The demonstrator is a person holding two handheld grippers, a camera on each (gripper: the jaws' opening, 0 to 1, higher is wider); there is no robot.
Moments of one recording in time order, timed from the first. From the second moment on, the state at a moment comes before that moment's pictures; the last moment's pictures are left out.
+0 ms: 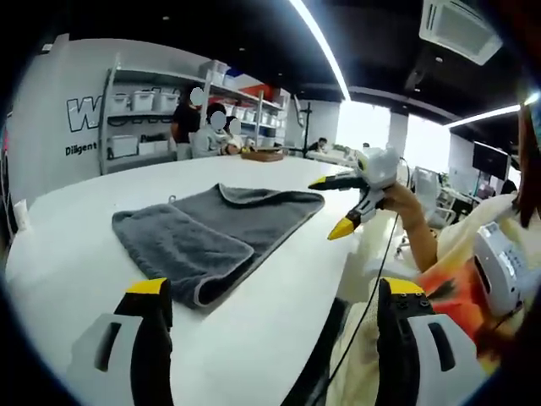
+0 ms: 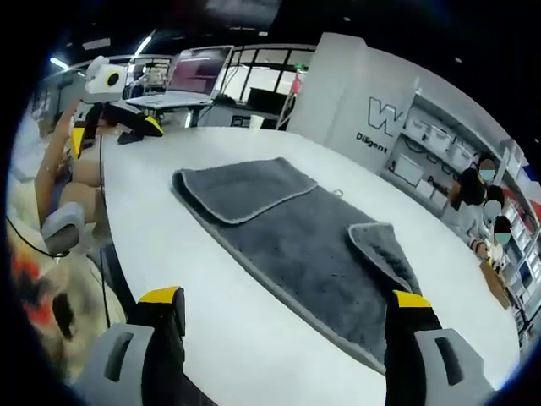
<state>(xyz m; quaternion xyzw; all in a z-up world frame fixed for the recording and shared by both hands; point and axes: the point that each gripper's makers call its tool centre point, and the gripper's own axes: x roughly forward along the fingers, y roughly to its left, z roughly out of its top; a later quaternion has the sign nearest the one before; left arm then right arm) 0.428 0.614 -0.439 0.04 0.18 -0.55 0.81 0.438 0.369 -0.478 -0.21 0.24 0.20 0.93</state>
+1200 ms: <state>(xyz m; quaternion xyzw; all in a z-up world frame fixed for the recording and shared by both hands) 0.426 0.617 -0.442 0.05 0.18 -0.56 0.81 0.585 0.332 -0.474 -0.41 0.21 0.18 0.87</state>
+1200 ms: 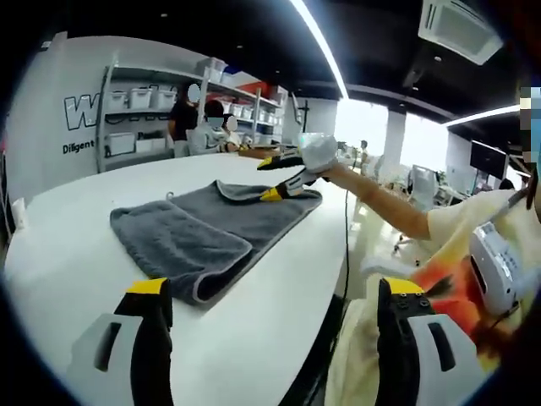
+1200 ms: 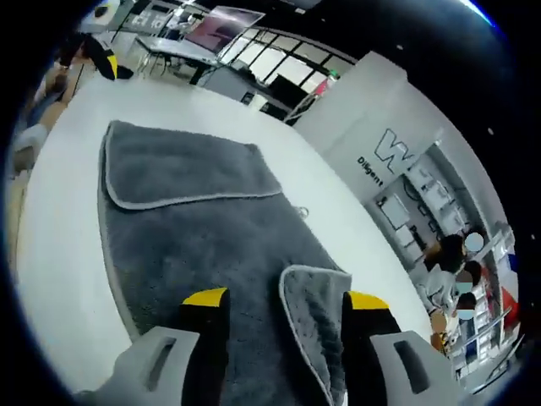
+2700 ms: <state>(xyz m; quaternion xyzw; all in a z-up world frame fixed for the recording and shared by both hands) 0.431 0.620 -0.449 0.04 0.19 -0.56 0.81 0.652 0.172 -0.408 -0.43 0.26 0.00 0.86</state>
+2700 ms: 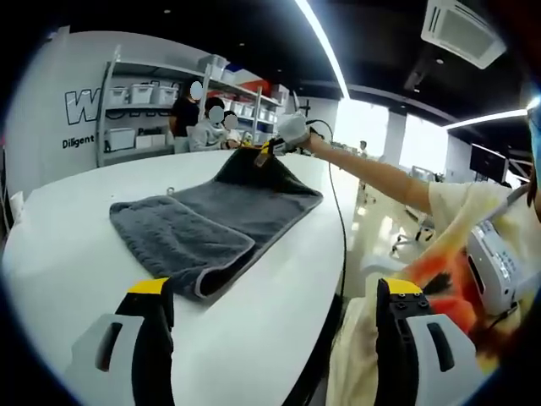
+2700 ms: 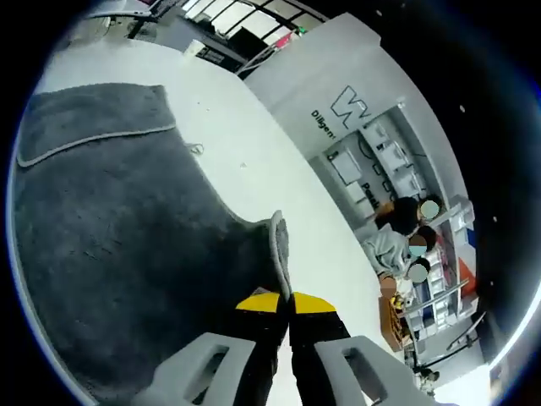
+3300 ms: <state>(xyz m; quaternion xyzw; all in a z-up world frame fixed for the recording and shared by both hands) 0.441 0.621 -0.460 0.03 0.20 -0.56 0.80 0.696 0.095 -0.459 -0.40 0.32 -0.09 0.85</state>
